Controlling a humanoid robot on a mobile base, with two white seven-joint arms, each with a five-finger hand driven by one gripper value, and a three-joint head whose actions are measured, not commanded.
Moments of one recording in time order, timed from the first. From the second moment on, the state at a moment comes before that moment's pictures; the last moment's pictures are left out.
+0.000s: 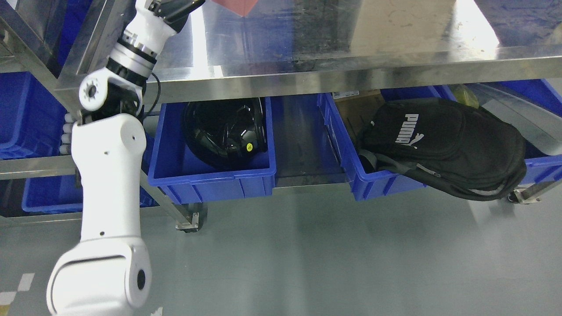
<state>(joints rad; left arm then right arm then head) -0.93 0.00 0.06 -1.06 0.40 -0.23 -0.64 0.00 0.00 0.00 0.00 0.00 0.02 -0.04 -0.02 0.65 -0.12</state>
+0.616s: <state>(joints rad) -0.47 0.00 -0.12 -1.42 0.49 -0.55 -0.47 0.00 0.00 0.00 0.00 0.00 0.02 -0.04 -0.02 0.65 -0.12</state>
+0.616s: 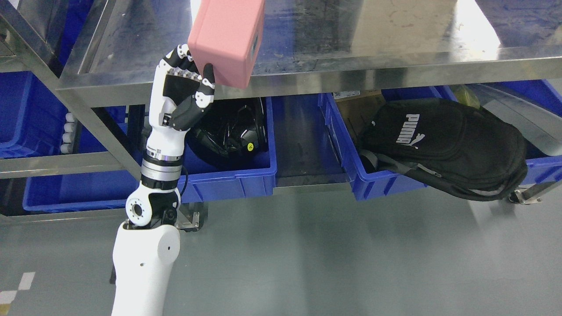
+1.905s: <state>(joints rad) -0.30 0.00 -0.16 -1.58 0.50 -0.49 -0.33 0.00 0.00 0.00 0.00 0.00 0.02 -0.05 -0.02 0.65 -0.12</state>
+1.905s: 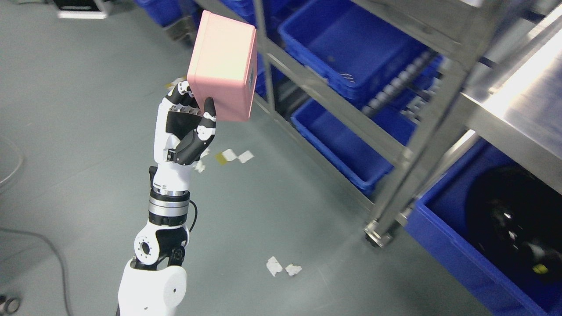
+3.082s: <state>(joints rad) -0.26 0.00 -0.17 -1.60 0.50 -0.51 -0.34 0.00 0.00 0.00 0.00 0.00 0.02 -0.04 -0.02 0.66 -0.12</state>
